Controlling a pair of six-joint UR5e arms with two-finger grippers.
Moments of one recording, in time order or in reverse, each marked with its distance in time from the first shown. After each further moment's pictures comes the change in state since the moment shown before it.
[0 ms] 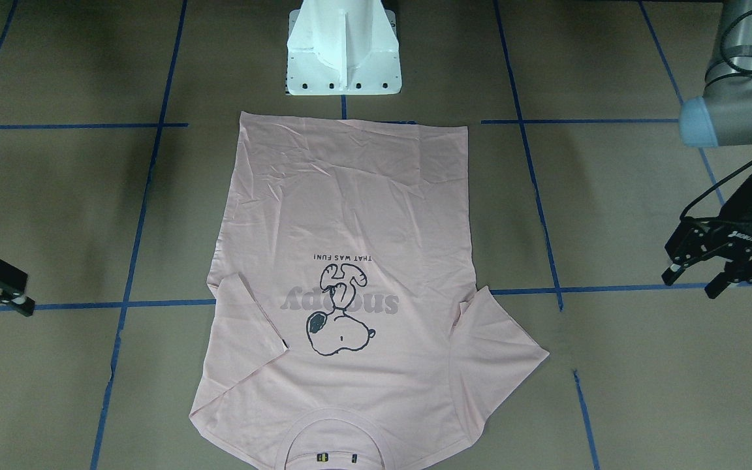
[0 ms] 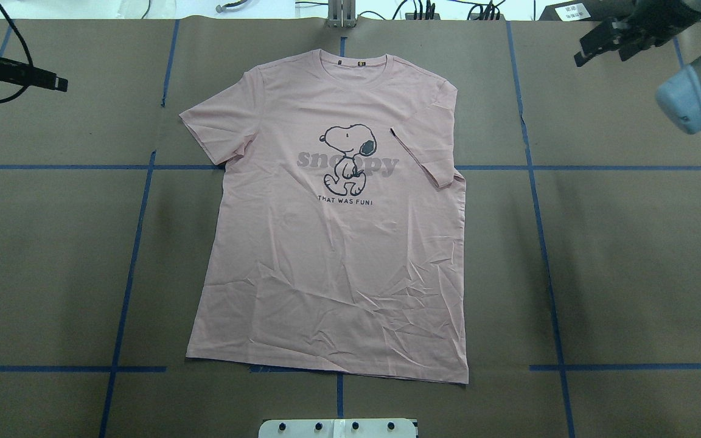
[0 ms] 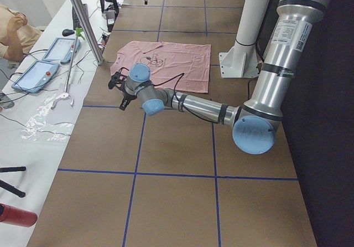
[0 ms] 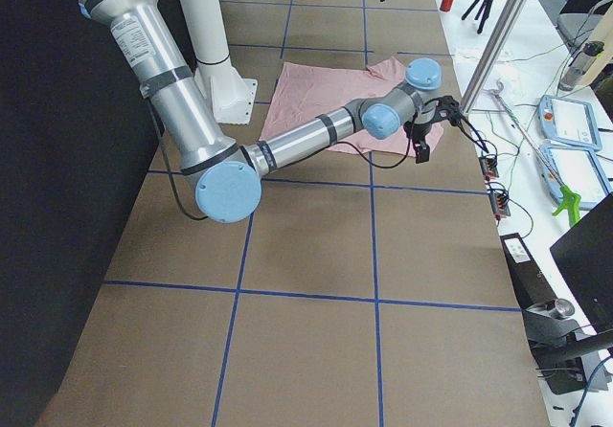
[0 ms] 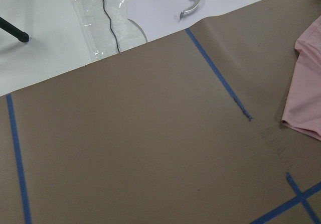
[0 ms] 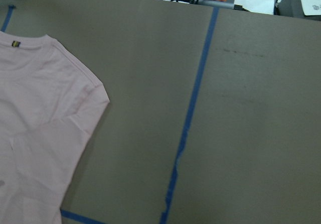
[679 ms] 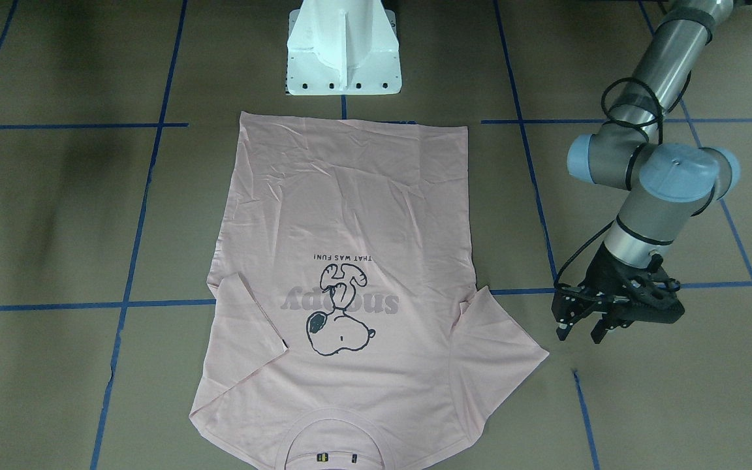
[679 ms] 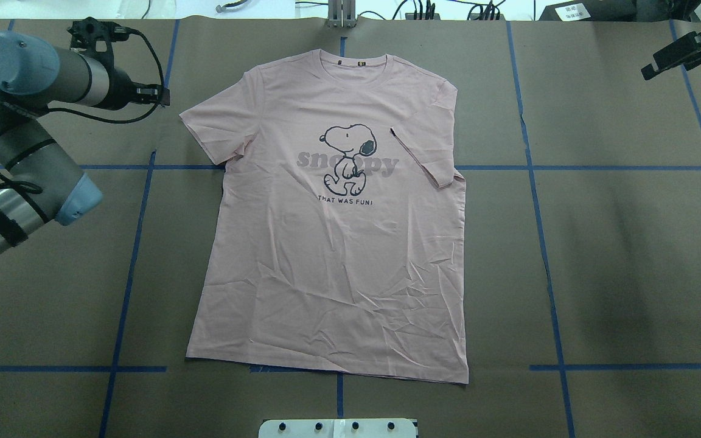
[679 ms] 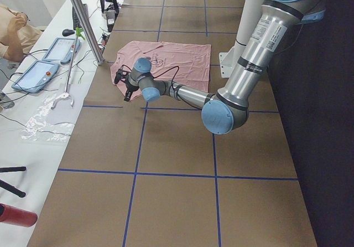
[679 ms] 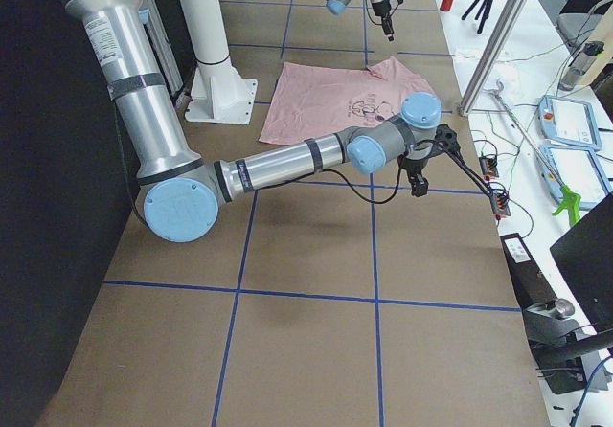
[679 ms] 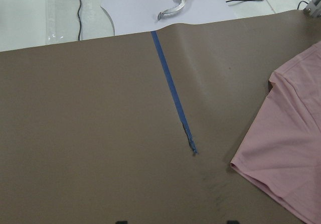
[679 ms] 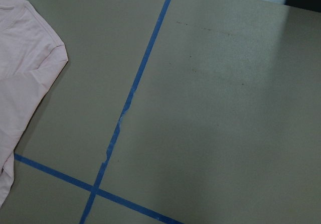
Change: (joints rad) left arm 0.226 -0.220 0.240 -0.009 0.284 -0.240; right arm 0.072 -0.086 0.018 0.003 0.045 -0.137
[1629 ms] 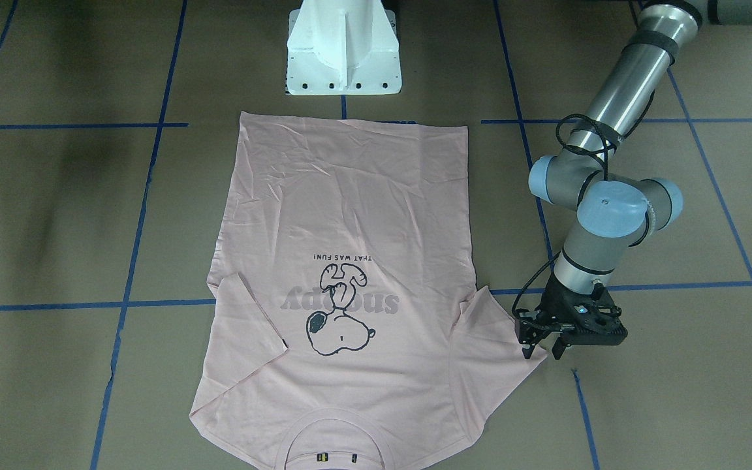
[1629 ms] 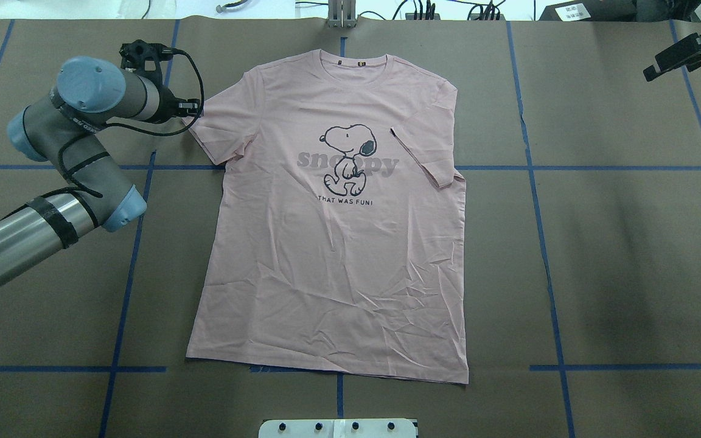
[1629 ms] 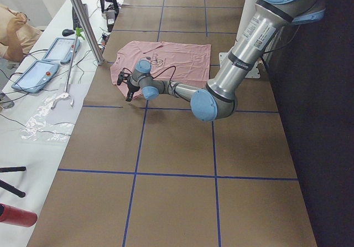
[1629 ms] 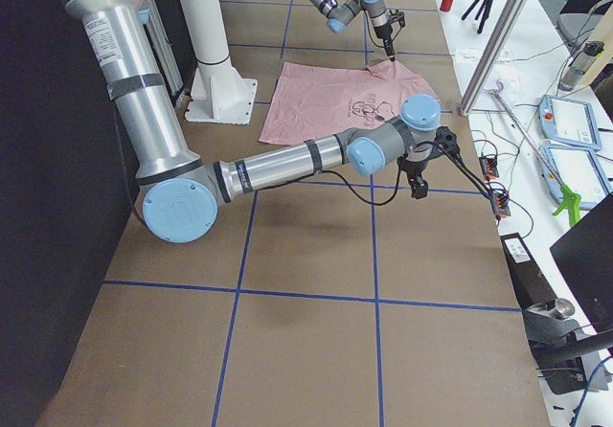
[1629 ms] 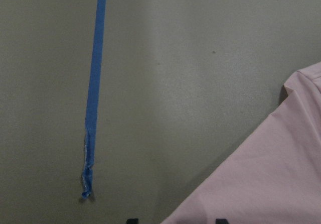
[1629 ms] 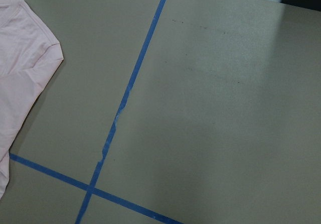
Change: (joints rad) left arm 0.063 -0.105 0.183 -0.051 0.066 -0.059; right arm 0.001 -0.003 -0.002 -0.001 -0.006 -0.001
